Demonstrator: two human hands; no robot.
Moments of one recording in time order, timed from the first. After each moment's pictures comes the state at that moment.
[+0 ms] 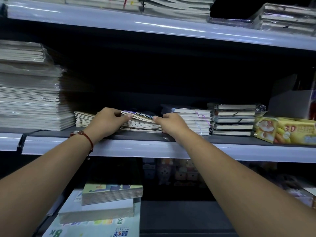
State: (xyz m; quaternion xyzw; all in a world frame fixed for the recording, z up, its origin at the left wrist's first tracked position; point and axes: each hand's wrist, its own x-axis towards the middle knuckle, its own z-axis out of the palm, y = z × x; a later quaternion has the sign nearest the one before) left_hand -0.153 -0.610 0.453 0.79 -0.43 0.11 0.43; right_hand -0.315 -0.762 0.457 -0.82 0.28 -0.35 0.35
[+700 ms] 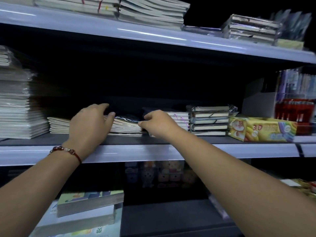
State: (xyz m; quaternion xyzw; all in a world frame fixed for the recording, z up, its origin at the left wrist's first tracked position) left_hand -0.198 -0.615 0.456 0.75 -0.40 0.41 0.34; right_hand -0.362 -0.732 0.485 -0.89 0.28 -0.30 0.19
